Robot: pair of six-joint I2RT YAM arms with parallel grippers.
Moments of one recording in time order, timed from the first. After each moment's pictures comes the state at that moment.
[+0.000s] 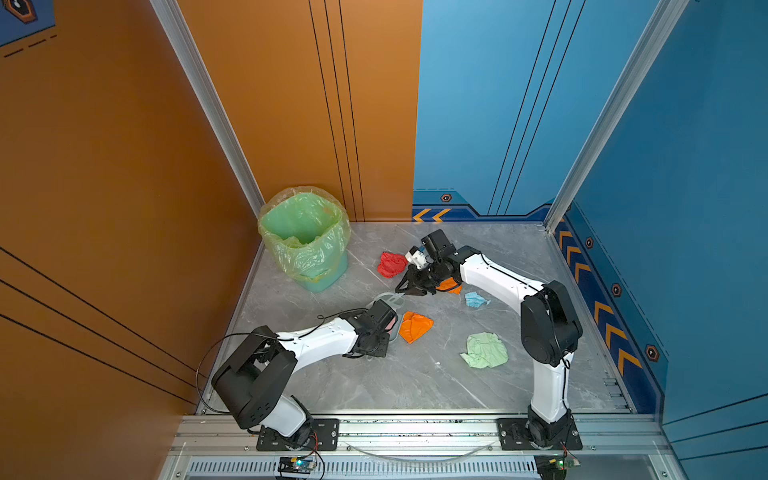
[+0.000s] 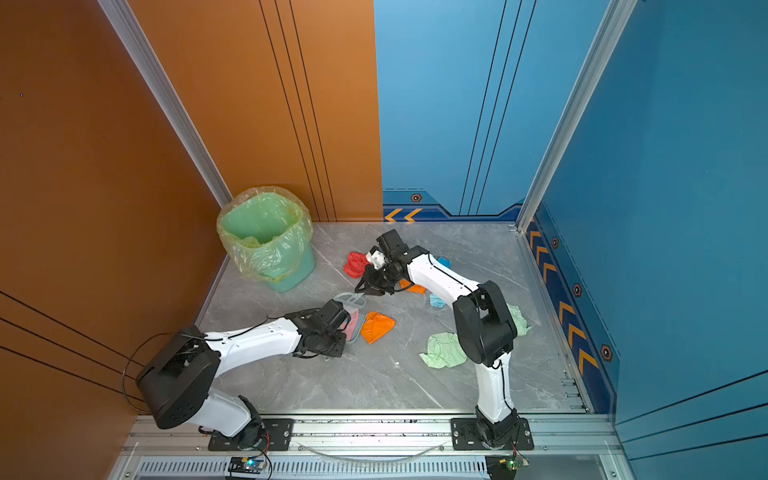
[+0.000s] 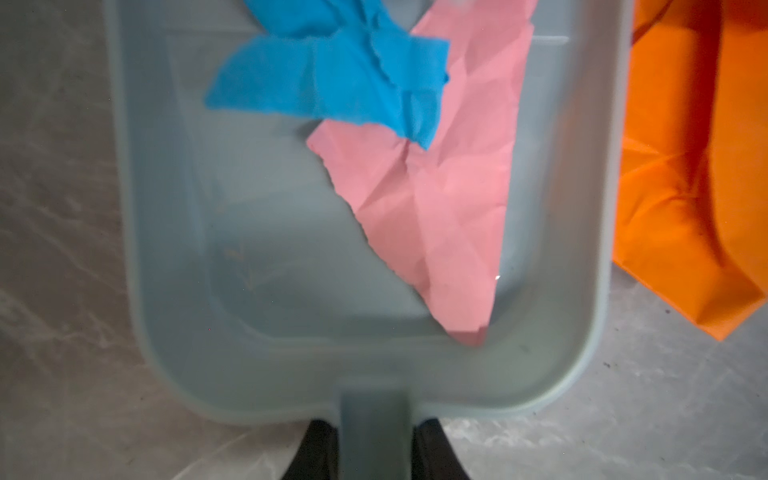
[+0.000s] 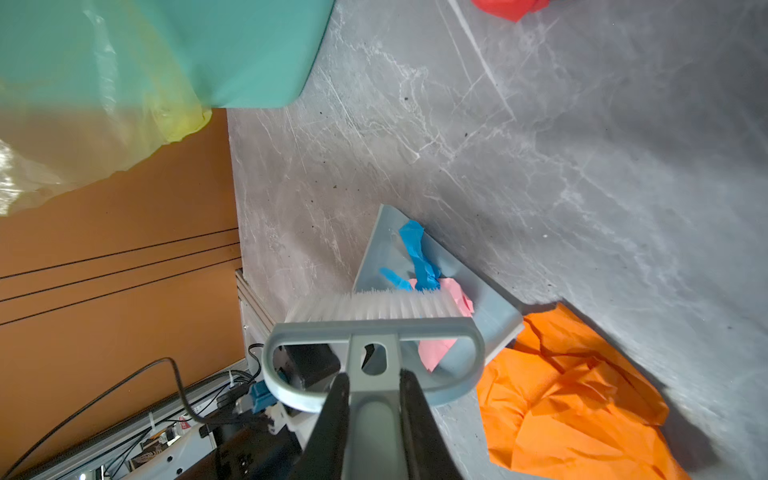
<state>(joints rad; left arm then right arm) -0.73 1.52 0.77 -0.52 -0.10 -0.52 0.56 1.98 1.61 -0.63 -0.66 0.64</state>
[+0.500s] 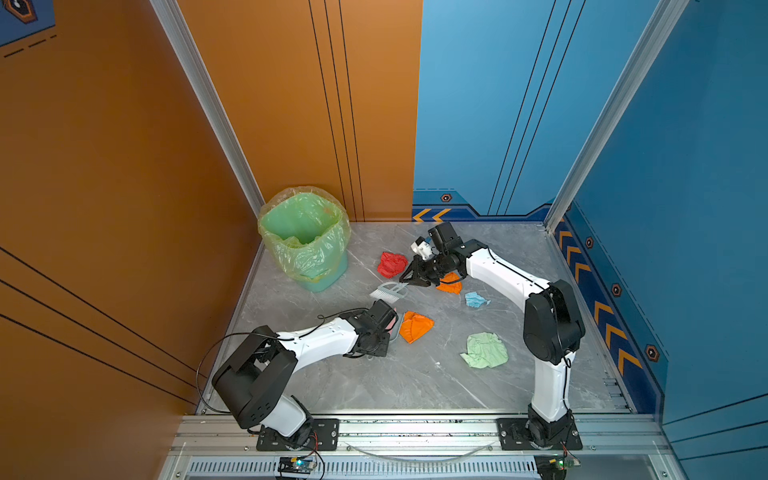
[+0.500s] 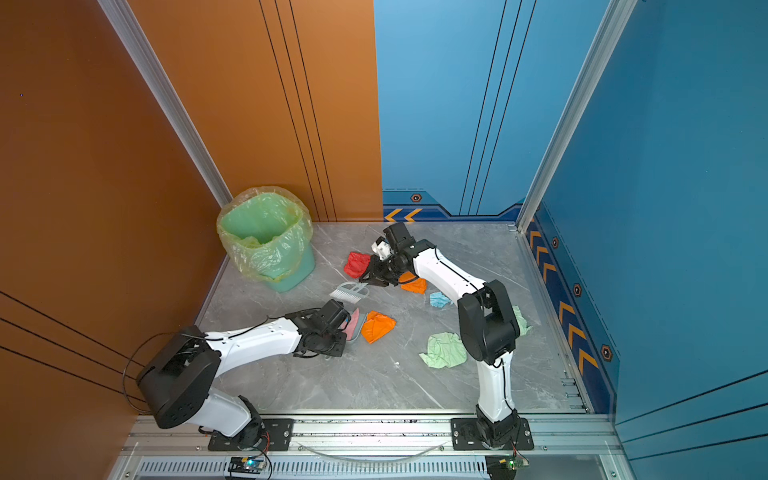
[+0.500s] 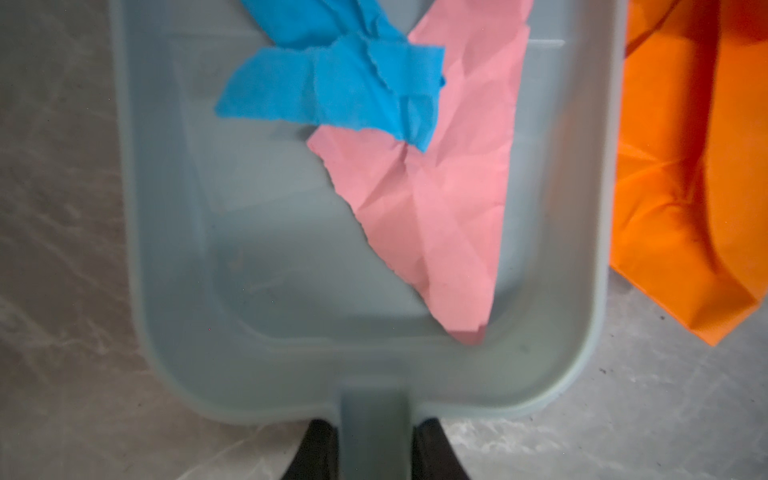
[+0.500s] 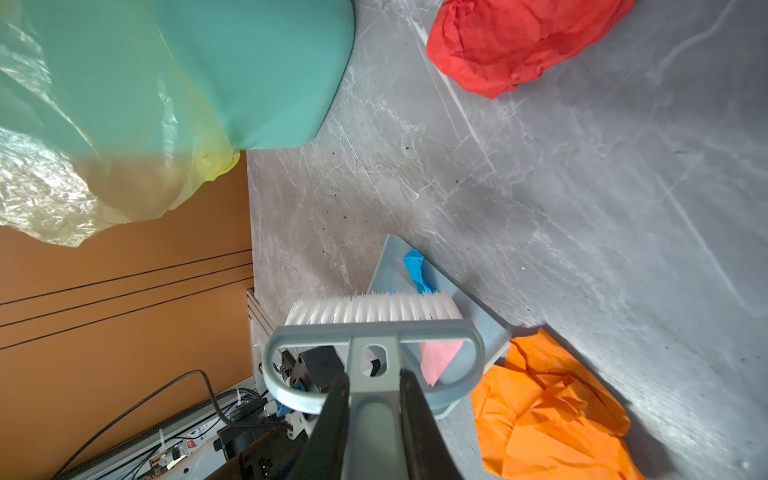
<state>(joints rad) -0.73 1.52 0.77 -0.50 -0.10 -0.52 0.50 1.98 1.64 -0.64 -0.66 0.63</state>
